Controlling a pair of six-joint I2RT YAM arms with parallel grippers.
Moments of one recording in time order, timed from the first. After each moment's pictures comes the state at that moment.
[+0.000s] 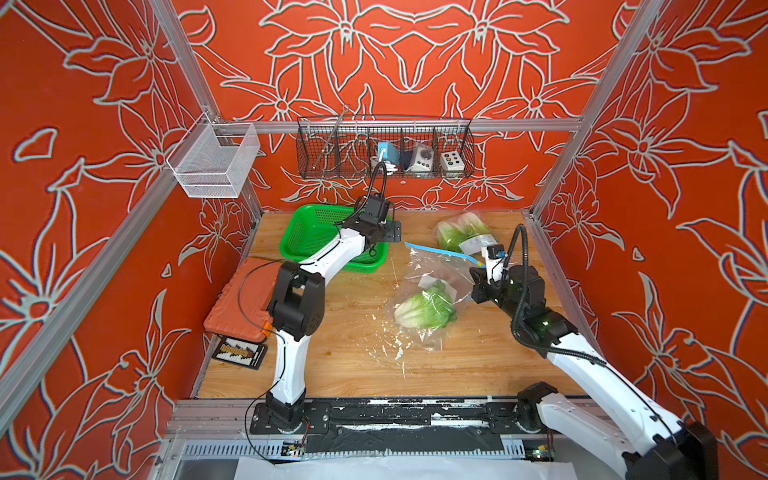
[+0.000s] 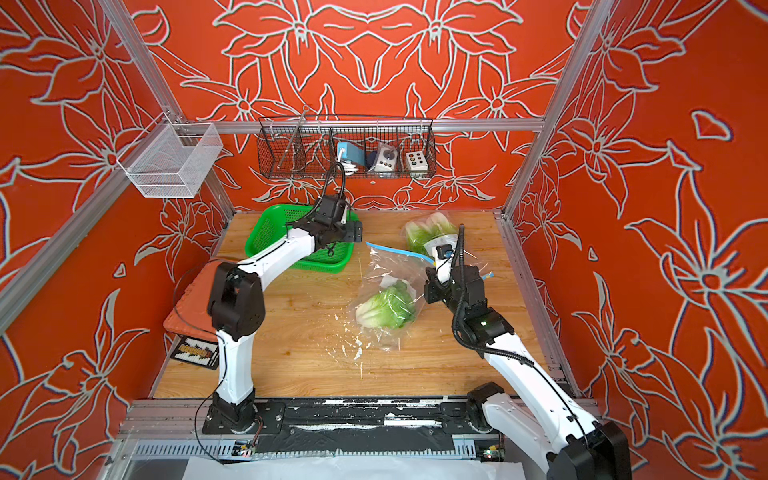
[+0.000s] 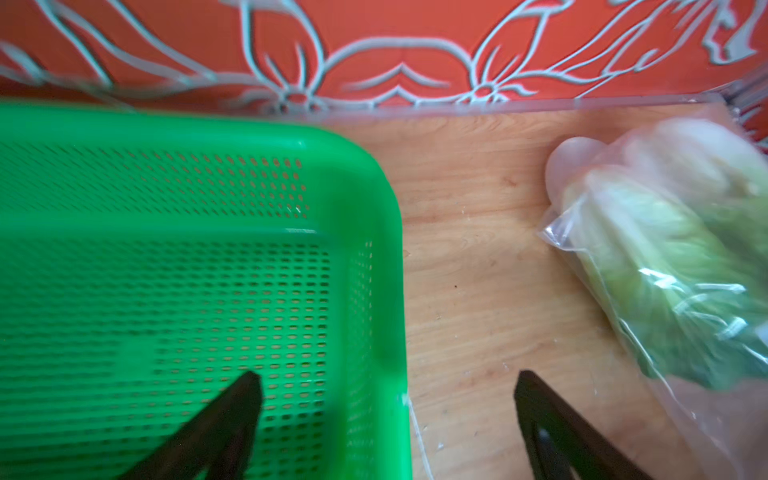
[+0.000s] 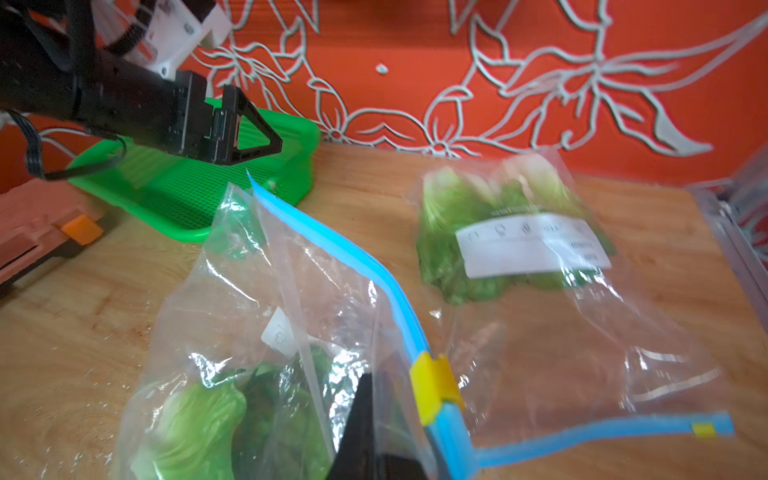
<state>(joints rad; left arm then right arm) -0.40 1.98 1.74 -0.43 -0.13 -0.30 0.41 0.94 0.68 -0.10 -0.06 0.04</state>
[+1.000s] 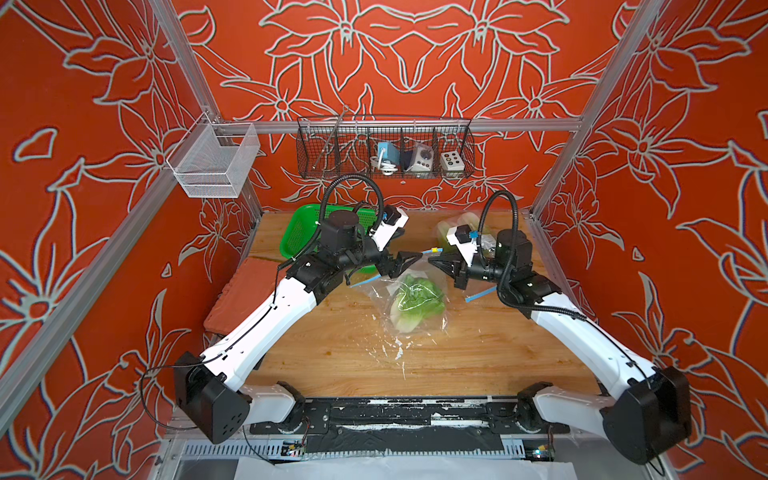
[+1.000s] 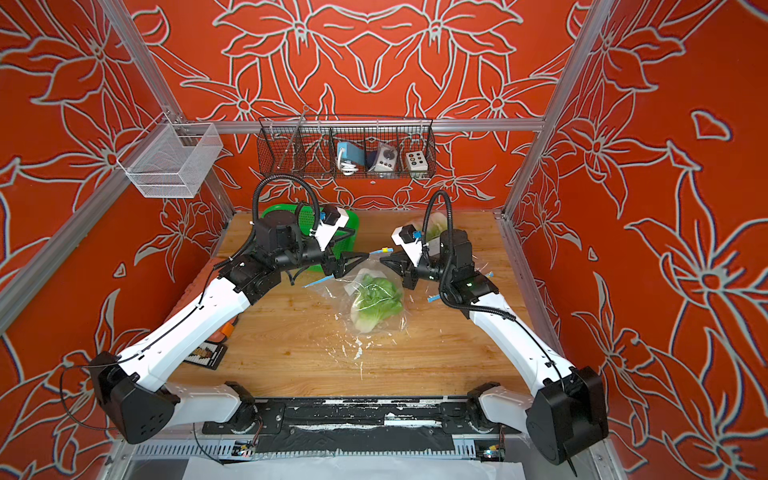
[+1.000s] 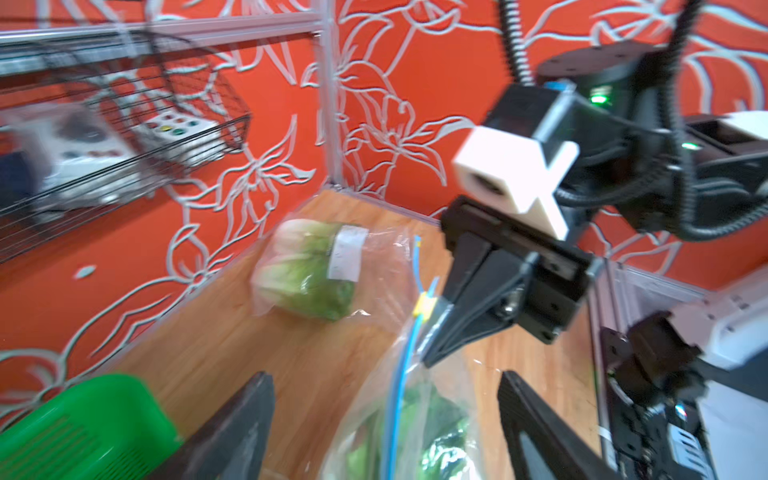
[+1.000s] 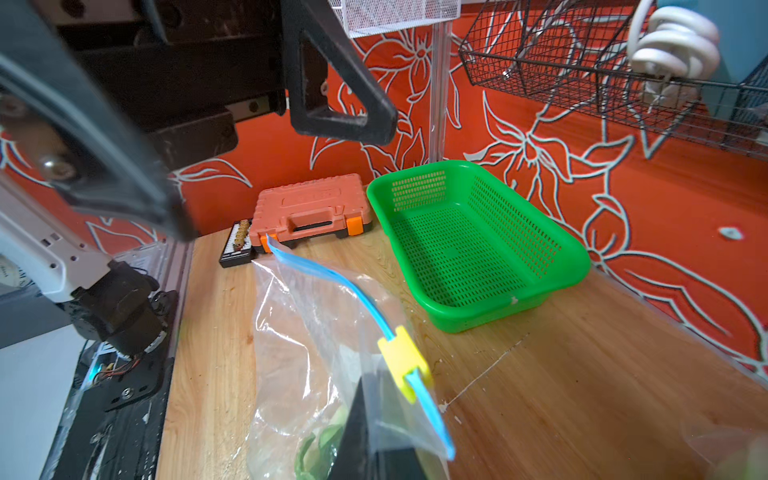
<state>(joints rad) -0.53 1.32 1.29 -0.24 0.57 0.16 0.41 1.20 0.95 -0.04 -0.83 -0.16</state>
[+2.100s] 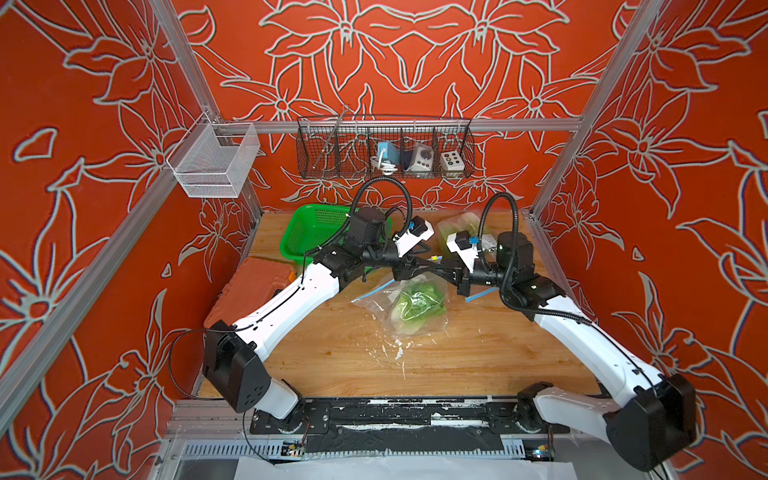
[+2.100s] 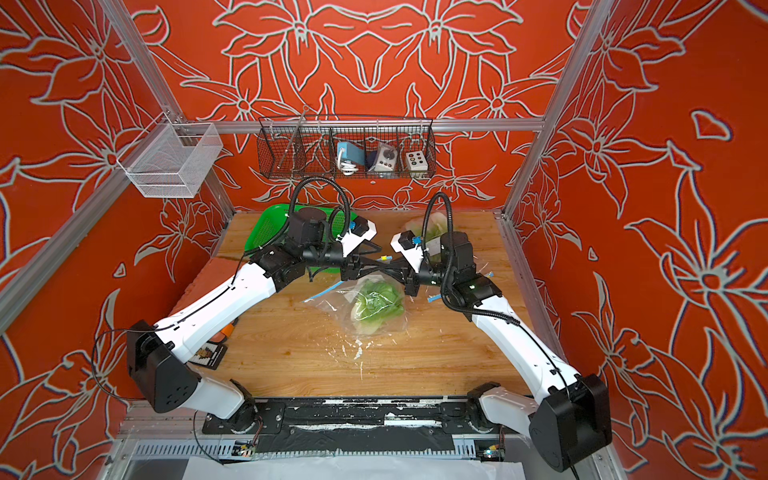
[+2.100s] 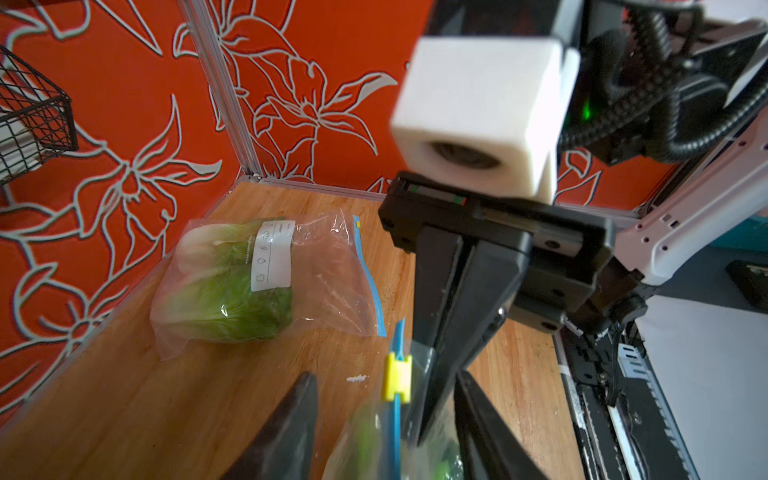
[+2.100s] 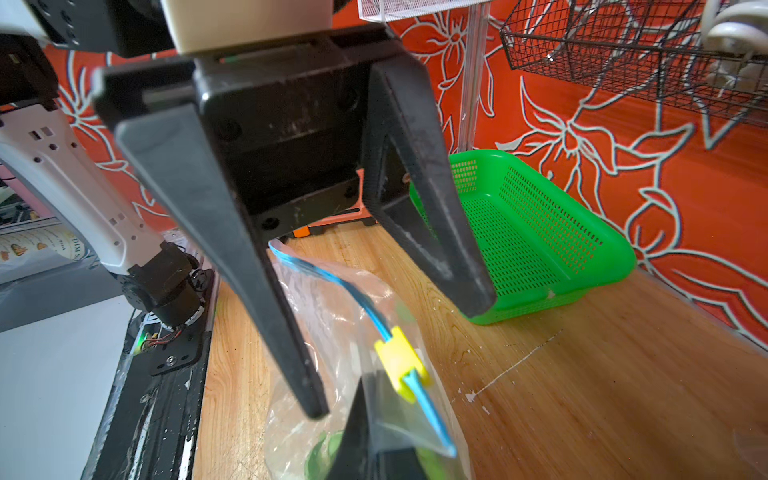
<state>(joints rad) -0.58 1.50 1.39 -0.32 0.70 0.29 0.41 1.17 0.95 -0.13 -0.86 -0.19</state>
